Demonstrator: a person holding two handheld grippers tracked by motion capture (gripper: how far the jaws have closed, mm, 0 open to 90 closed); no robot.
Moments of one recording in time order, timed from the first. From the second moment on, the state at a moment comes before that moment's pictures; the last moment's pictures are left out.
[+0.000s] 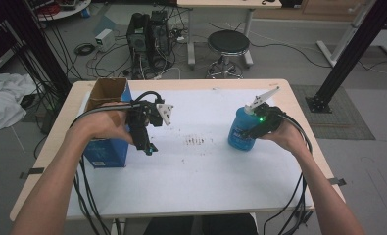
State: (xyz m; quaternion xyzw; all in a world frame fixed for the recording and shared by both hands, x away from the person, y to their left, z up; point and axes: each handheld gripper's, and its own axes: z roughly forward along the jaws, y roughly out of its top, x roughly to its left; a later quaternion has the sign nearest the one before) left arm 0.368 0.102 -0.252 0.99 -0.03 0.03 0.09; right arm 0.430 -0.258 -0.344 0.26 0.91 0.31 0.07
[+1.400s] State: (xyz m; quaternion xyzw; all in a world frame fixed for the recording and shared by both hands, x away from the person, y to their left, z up) left arm 0.369 0.097 -0.245 0.99 -0.02 0.04 0.10; right arm 0.430 -0.266 -0.348 0.26 0.90 0.34 0.08
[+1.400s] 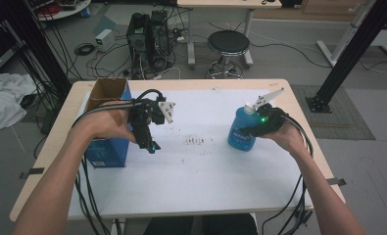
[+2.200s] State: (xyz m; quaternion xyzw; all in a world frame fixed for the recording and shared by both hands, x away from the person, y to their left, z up) left arm 0.390 0.072 -0.196 0.99 0.01 0.05 0.15; right arm 0.415 -0.231 -0.311 0.15 0.92 0.36 0.05
